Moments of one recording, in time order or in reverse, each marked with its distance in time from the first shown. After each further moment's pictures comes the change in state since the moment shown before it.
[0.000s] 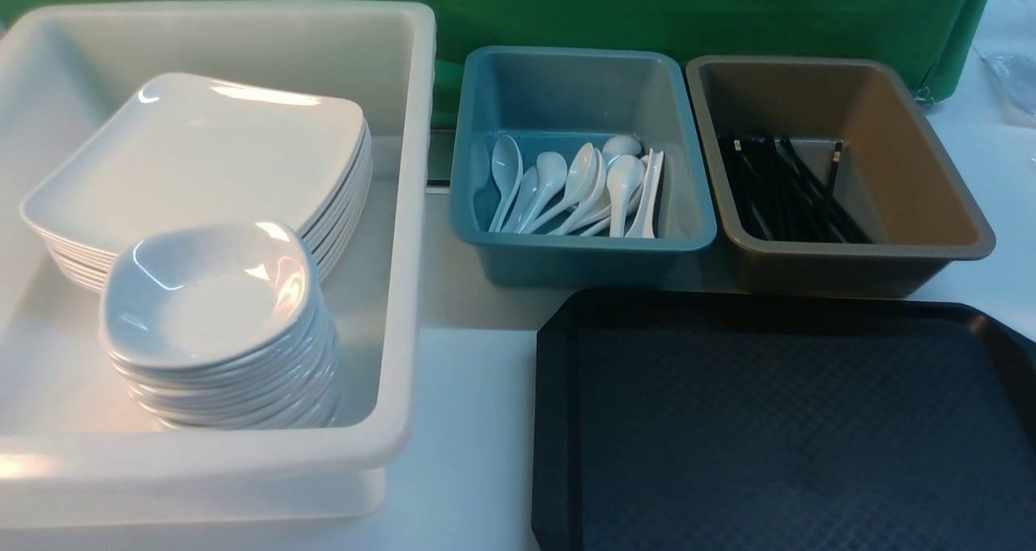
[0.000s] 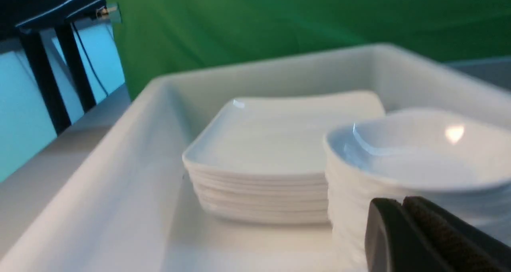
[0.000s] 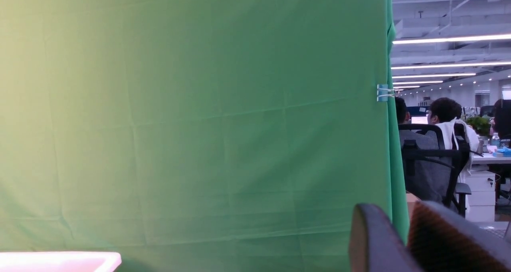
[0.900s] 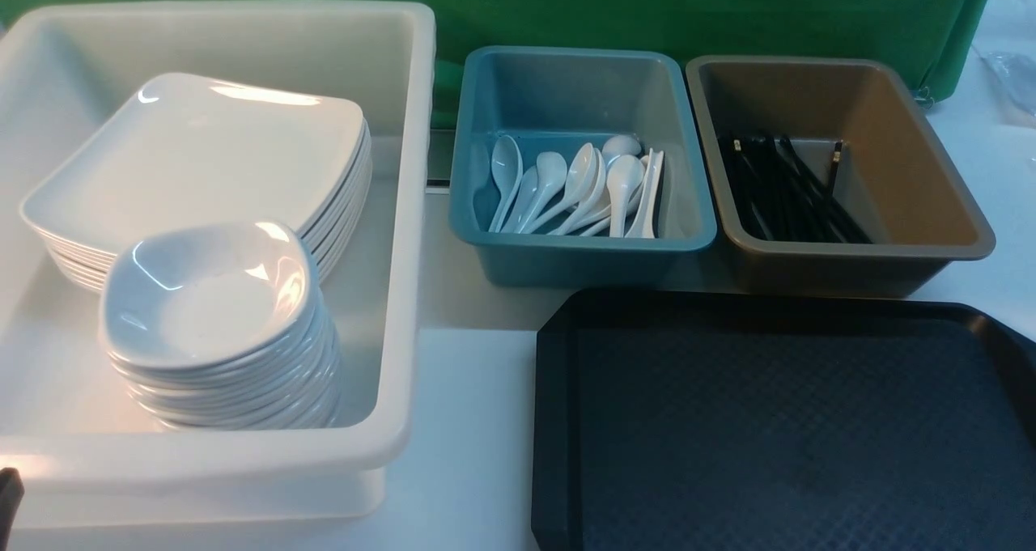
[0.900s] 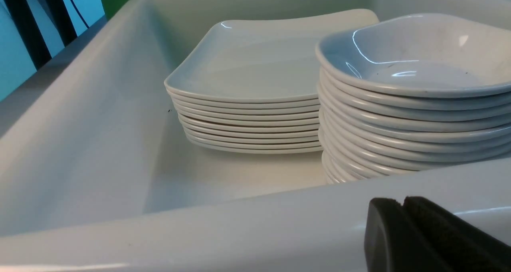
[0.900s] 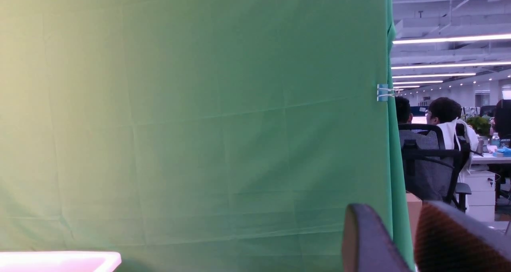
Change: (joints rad) right arm 0.000 0.000 0.000 0.000 0.001 -0.001; left arm 0.000 -0.005 0.026 -0.008 0.111 -0.005
